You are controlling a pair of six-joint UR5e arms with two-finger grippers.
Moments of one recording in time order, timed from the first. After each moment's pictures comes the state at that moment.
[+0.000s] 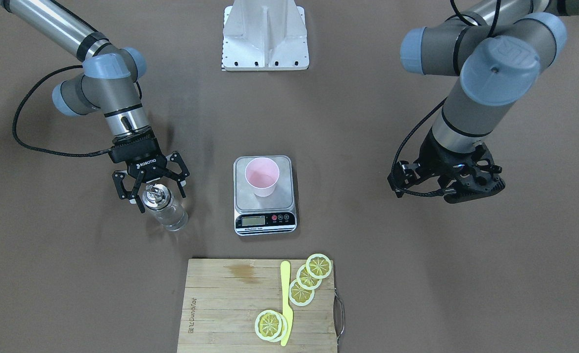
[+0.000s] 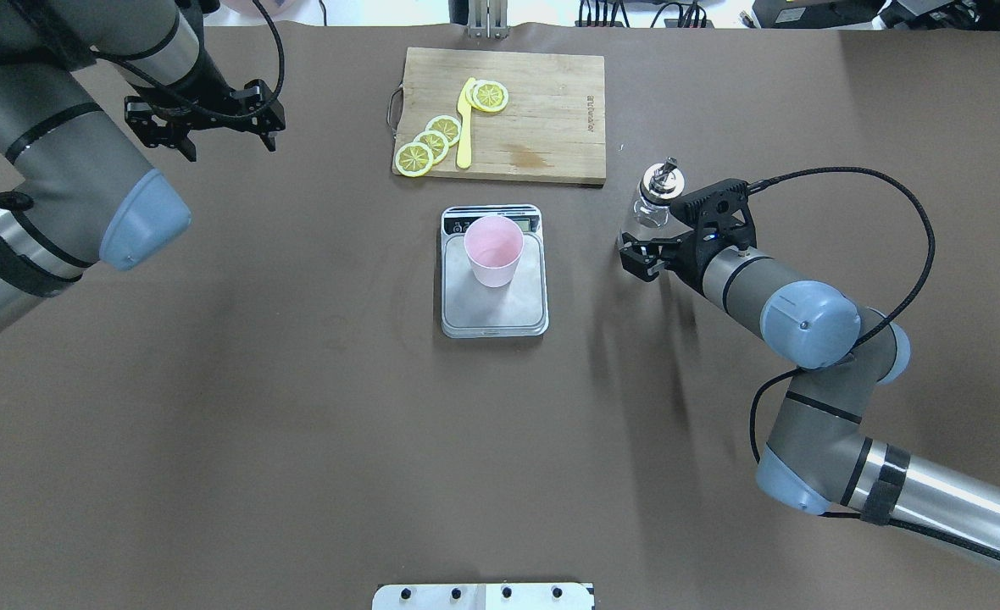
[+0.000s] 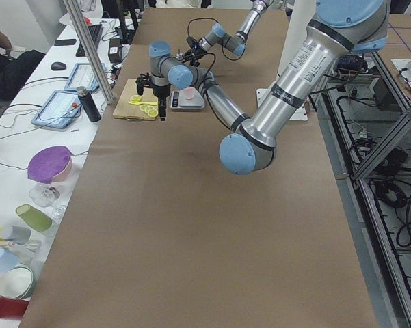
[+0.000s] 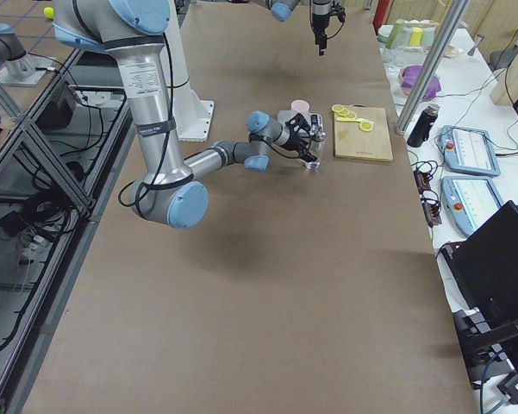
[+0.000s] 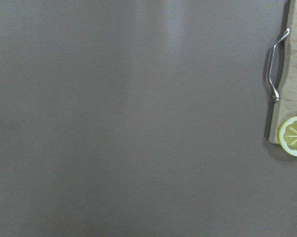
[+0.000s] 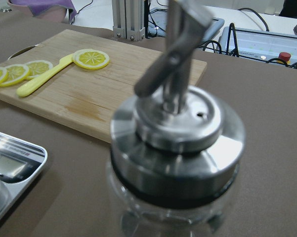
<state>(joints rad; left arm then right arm) -0.95 -2.19 -1.67 -1.46 -2.08 -1.00 0.54 -1.27 1.53 -0.57 1.28 0.80</state>
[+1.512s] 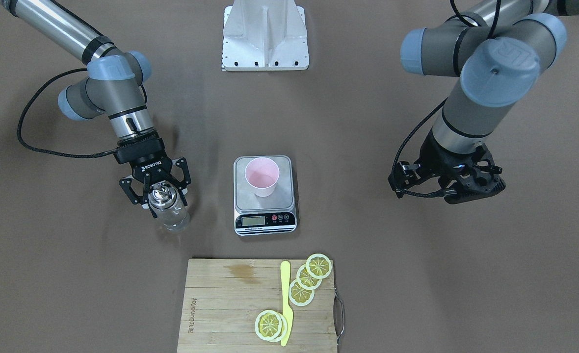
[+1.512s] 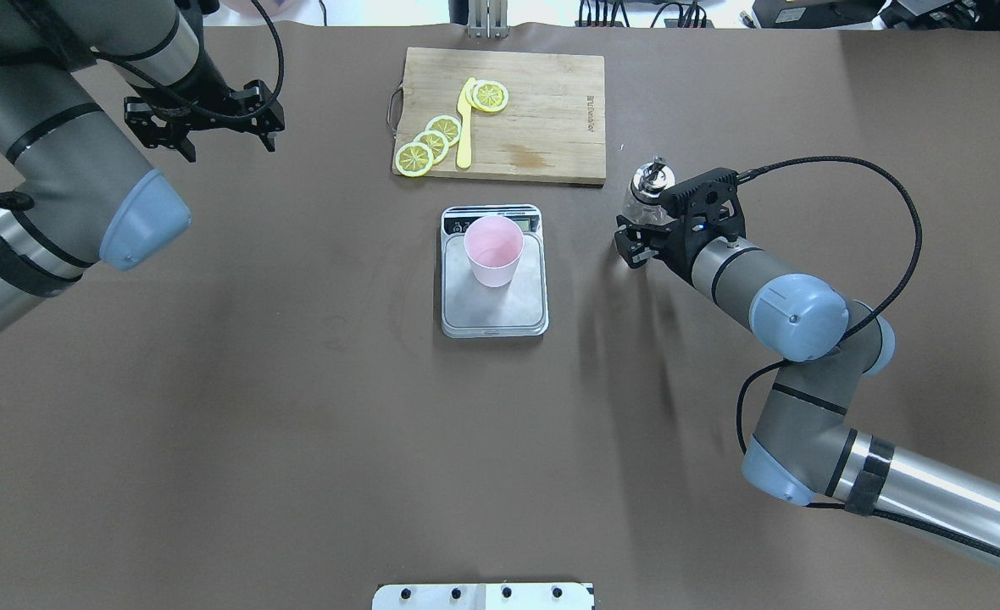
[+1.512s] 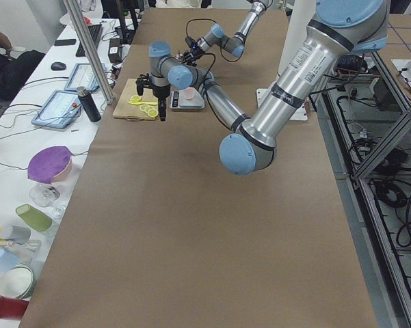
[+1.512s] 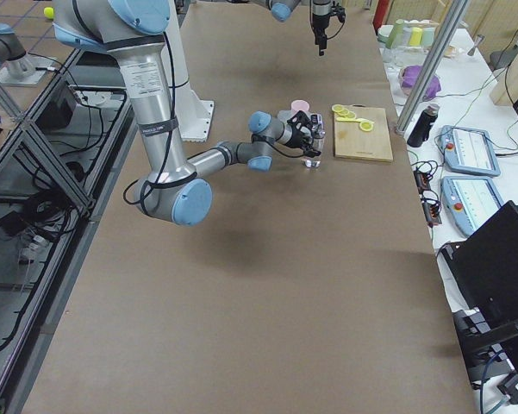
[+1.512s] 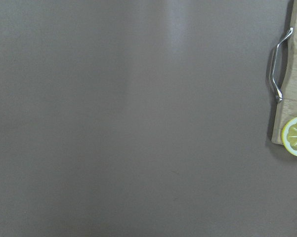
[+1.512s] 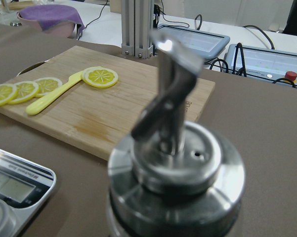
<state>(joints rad) -0.95 -2.19 -1.67 -1.46 -2.08 -1.00 0.55 -1.23 1.51 -0.56 1.26 0.76</state>
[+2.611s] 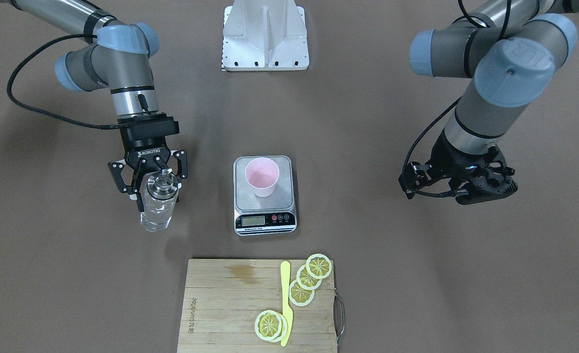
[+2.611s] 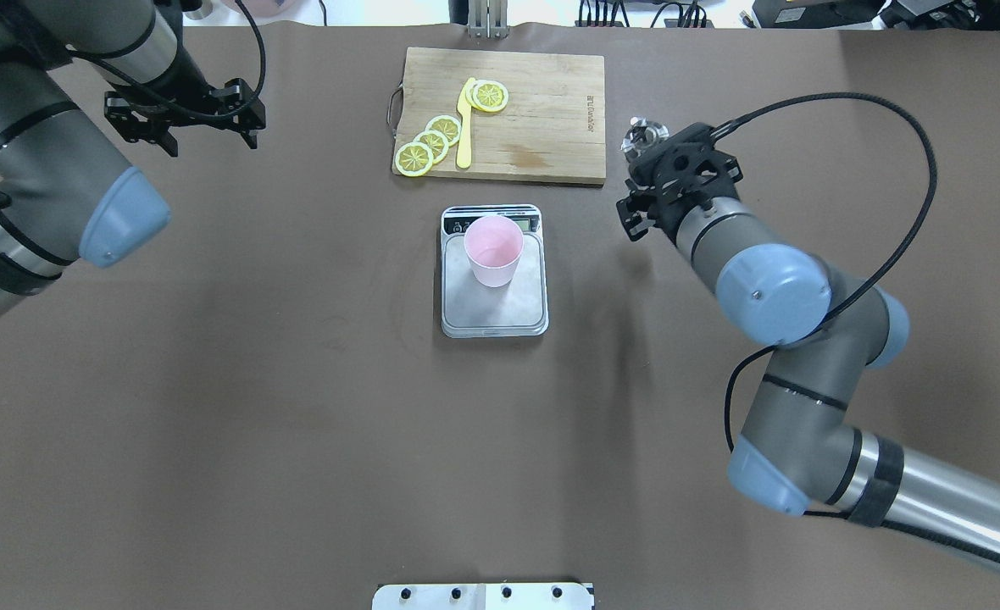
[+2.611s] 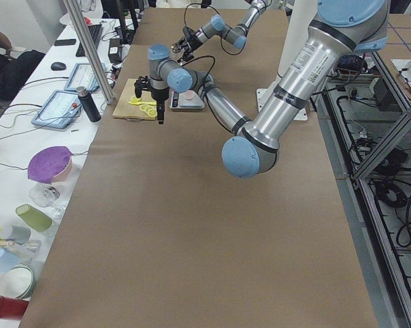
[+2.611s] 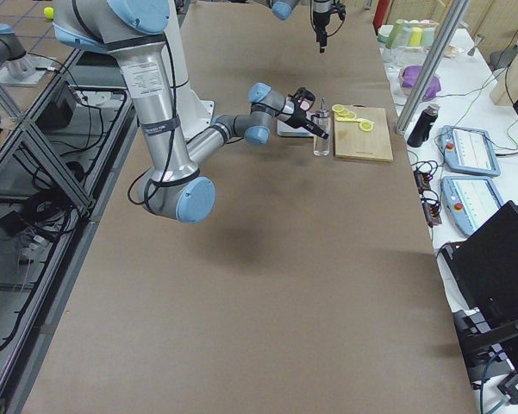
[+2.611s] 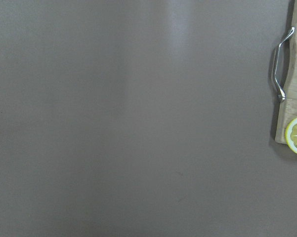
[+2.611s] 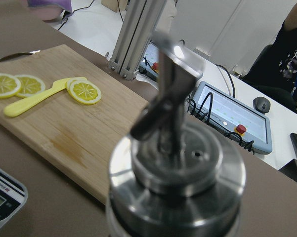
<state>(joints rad) -0.99 -2.15 -1.68 -1.48 -2.08 -0.91 0.52 -1.19 1.73 -1.00 1.07 0.51</state>
